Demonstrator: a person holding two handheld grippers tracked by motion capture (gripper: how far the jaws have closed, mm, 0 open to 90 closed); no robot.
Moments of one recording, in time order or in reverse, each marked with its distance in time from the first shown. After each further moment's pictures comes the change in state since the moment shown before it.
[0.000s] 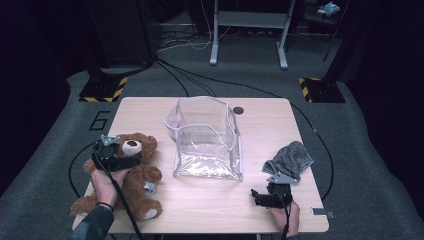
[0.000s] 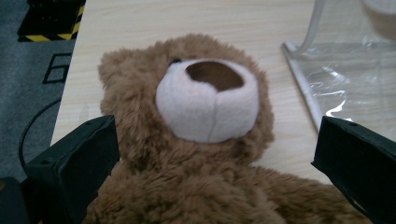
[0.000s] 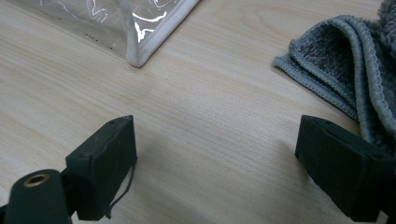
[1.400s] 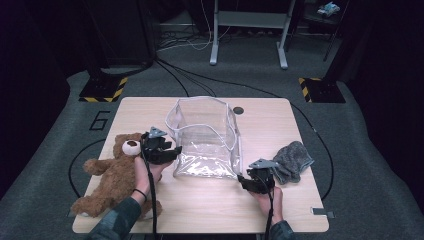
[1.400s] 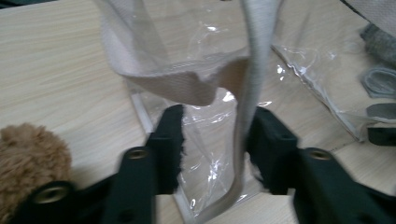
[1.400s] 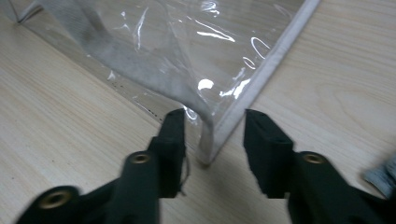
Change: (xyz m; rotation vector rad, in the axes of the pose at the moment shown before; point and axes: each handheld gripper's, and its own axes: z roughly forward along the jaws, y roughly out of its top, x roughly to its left) left arm -0.105 0.032 0.023 -0.013 -0.339 0.168; right arm 0.026 0.052 0.024 0.015 0.097 -0.031
